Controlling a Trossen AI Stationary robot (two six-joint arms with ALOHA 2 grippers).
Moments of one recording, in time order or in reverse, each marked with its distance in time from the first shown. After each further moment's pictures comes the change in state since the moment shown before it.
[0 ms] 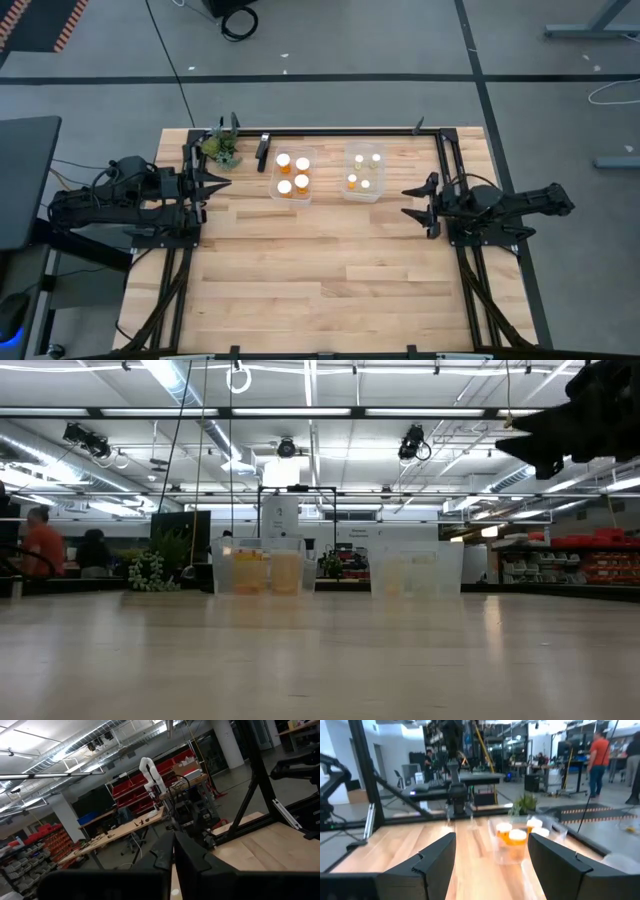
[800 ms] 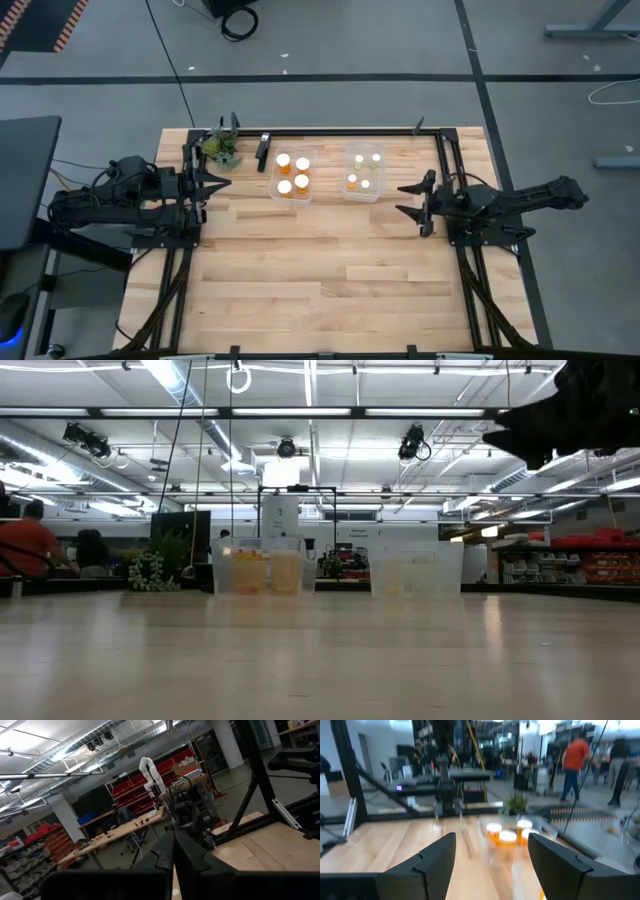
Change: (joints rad) left arm 0.000 0.000 0.000 -0.001 0.000 0.000; right arm -0.001 0.241 0.005 0.205 0.049 -0.035
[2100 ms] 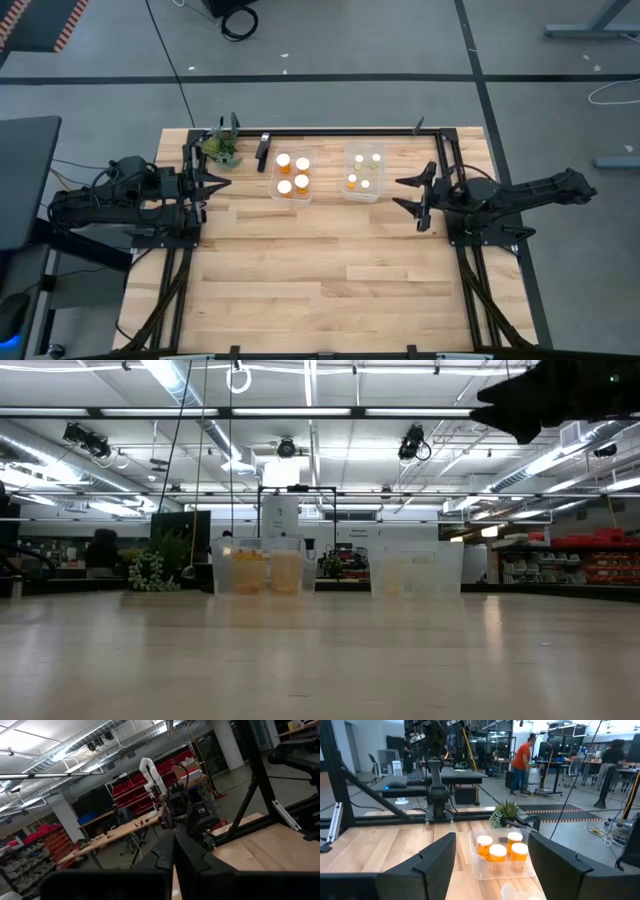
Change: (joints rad) left arm 0.000 0.000 0.000 0.003 0.000 -0.006; right arm 0.000 0.167 0.204 -0.049 0.048 -0.042
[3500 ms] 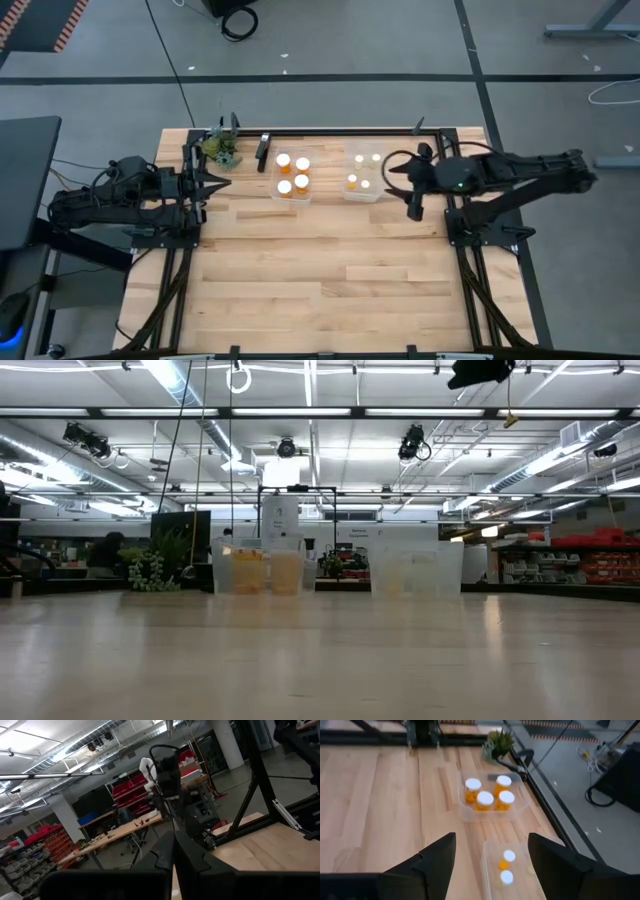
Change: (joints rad) left arm 0.000 0.000 0.000 -0.001 0.000 0.005; right arm 0.000 0.536 0.830 -0.930 0.039 0.145
